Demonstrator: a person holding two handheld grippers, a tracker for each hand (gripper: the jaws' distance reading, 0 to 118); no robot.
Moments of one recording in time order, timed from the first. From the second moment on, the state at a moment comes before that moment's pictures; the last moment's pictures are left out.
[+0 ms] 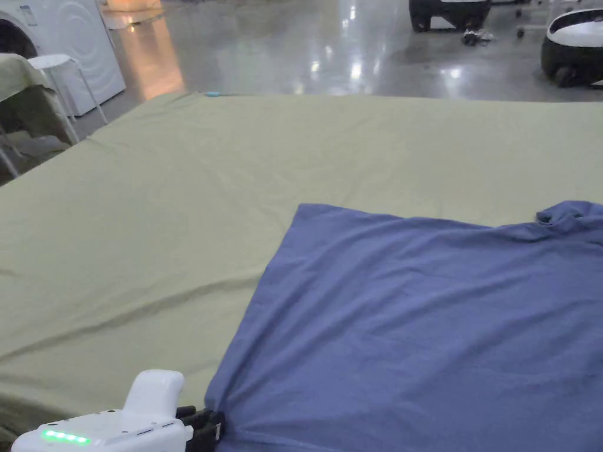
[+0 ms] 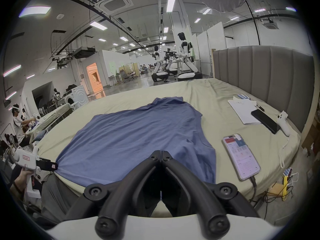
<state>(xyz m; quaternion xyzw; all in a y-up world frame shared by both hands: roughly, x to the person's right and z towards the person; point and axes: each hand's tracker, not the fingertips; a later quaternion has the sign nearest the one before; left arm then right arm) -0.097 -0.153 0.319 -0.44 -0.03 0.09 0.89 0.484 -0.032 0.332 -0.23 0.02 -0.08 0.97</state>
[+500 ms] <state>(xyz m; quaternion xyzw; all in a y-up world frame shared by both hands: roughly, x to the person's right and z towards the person) -0.077 -0.134 0.319 -0.44 -0.01 0.04 0.90 0.575 -0.100 0.325 -0.35 -0.08 -0.15 0.92</state>
